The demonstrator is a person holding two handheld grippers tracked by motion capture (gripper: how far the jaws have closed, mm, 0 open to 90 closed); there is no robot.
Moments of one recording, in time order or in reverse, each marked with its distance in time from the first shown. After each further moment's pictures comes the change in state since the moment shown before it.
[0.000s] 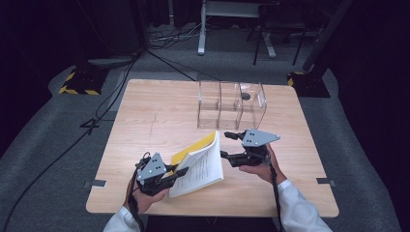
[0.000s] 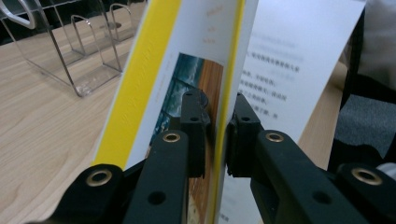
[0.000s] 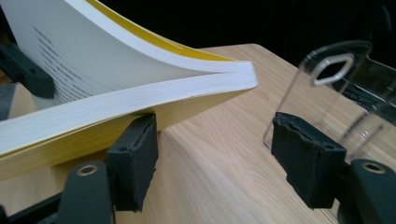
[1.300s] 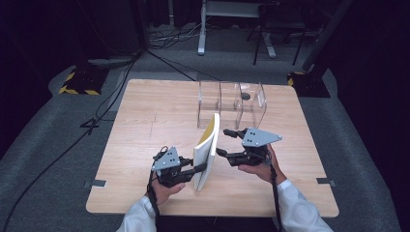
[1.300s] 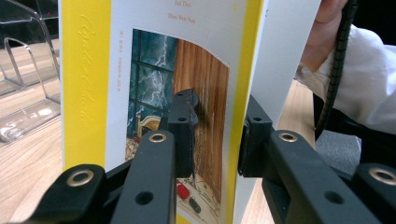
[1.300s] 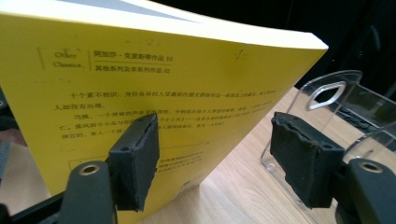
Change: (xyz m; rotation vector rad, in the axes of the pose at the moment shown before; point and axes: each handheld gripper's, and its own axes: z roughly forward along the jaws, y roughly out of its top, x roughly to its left) left arm 0.009 0.006 0.057 -0.157 -0.162 -0.060; right arm 0.007 0.016 -0.007 -0.036 -0.030 -0.022
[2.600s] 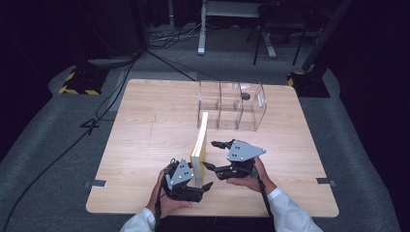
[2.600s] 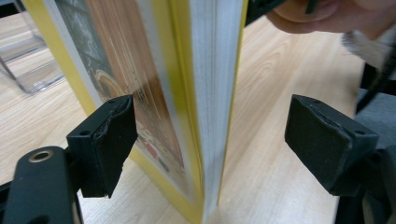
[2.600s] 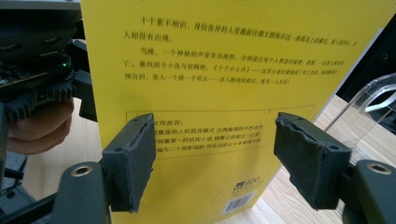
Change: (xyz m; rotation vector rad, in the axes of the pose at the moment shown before) left arm -0.039 -0.012 0.014 0.189 0.211 0.060; right arm 0.038 -0.010 0.023 0.030 0.047 -0.060
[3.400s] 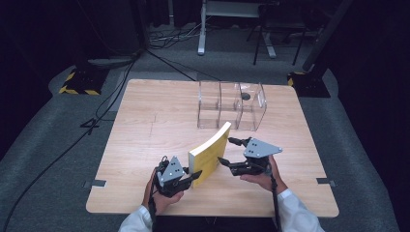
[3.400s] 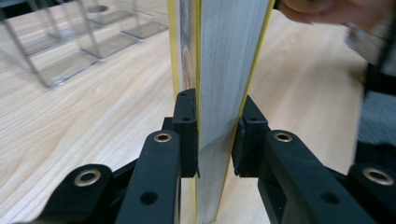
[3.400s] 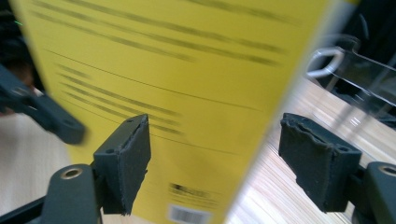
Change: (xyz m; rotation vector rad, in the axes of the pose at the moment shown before) left arm 0.020 -0.008 -0.017 0.000 -0.082 0.040; right arm -0.031 -0.033 -0.030 -0.008 -0.083 0.078
